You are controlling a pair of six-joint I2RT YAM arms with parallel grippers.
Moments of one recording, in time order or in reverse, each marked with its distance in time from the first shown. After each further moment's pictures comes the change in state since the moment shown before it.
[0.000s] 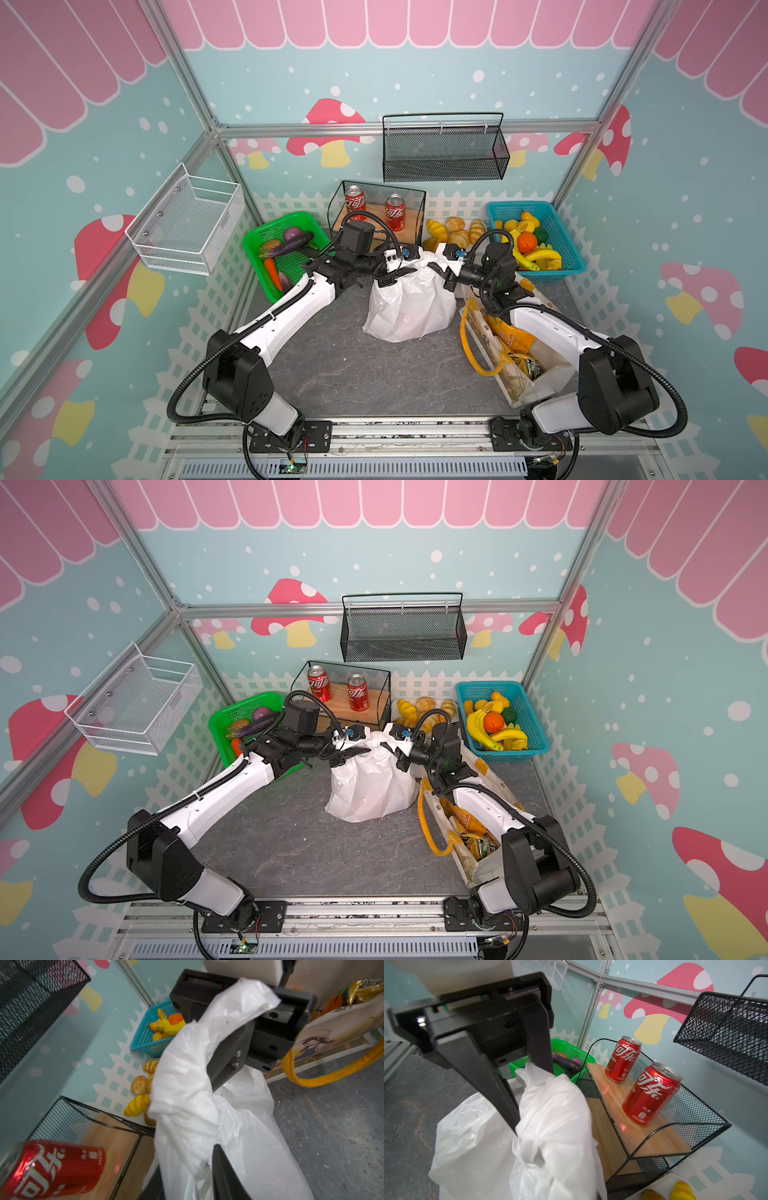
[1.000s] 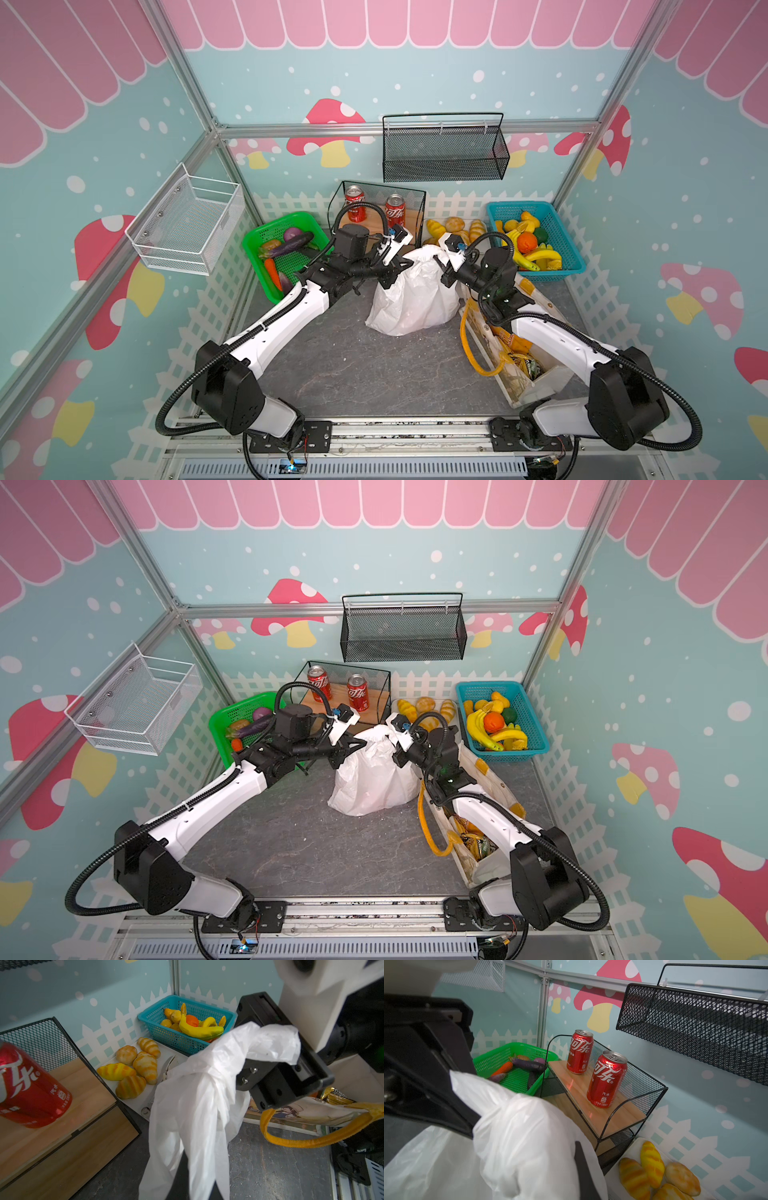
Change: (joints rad) left arm -0.013 -0.069 -0.092 0.120 -0.006 -0.626; right arm 0.074 -0.064 -0.036 0.048 0.360 0.197
